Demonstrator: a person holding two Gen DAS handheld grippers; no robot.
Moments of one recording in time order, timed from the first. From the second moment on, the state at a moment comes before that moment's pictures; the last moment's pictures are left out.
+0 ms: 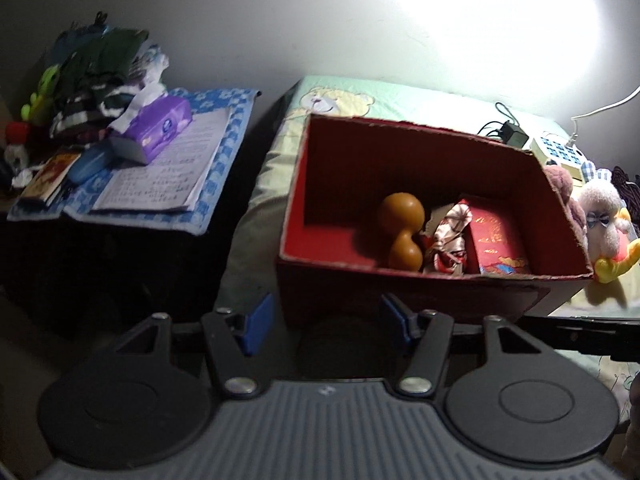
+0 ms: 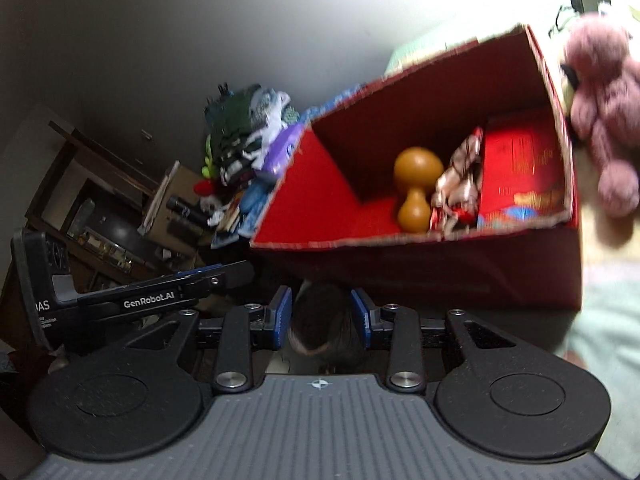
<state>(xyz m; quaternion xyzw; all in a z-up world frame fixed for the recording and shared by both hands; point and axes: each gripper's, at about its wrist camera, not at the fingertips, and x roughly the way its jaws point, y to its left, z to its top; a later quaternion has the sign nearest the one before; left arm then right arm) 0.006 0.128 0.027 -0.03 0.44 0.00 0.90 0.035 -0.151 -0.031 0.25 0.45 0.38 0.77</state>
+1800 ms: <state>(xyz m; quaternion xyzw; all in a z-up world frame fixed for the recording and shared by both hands) -0.019 0.101 -0.085 -0.06 0.56 -0.11 0.82 0.041 -0.095 -0.113 0.22 0.62 0.39 0.64</state>
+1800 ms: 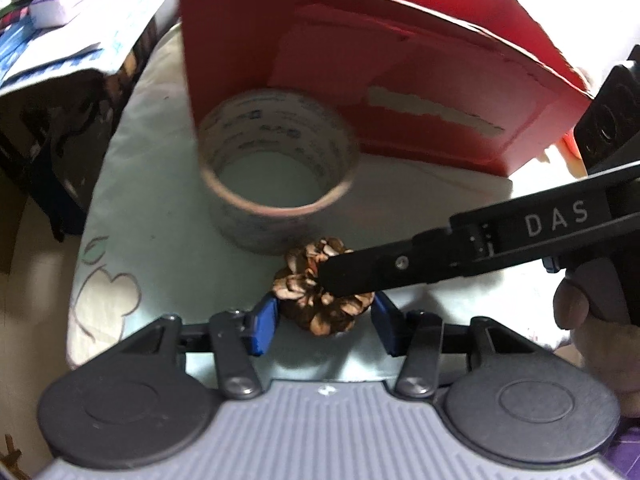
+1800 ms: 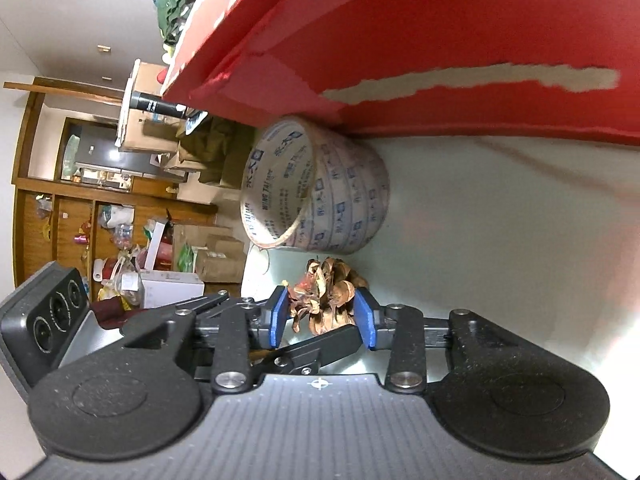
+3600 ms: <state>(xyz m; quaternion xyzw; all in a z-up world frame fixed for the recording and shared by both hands) 0.100 0.014 0.050 0.08 0.39 -0.27 0.88 0.105 -0.165 0.032 0.24 0.41 0.32 0.82</state>
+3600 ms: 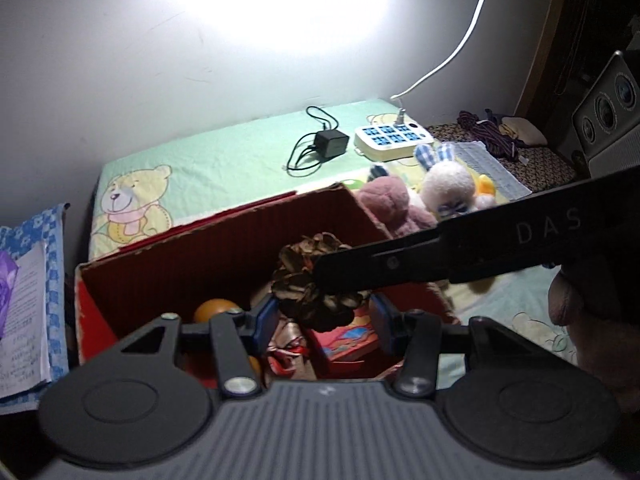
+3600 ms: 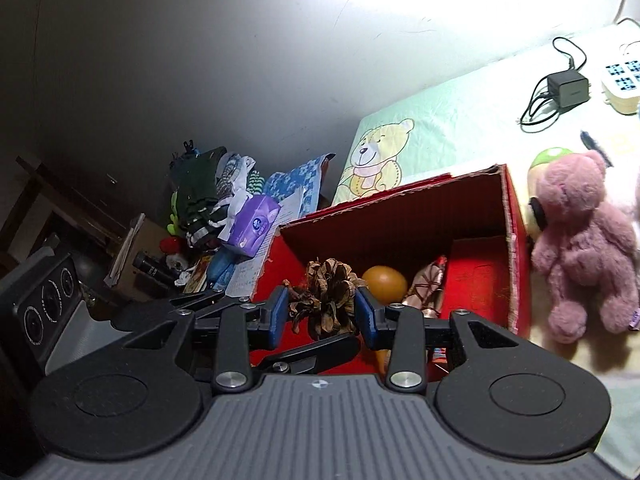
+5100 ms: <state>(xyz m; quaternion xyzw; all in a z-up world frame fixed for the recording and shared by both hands) 0.204 0.077 -0.061 0.09 0.57 -0.18 0.80 0.215 -0.081 -0.091 0.28 0.59 0.28 0.70</state>
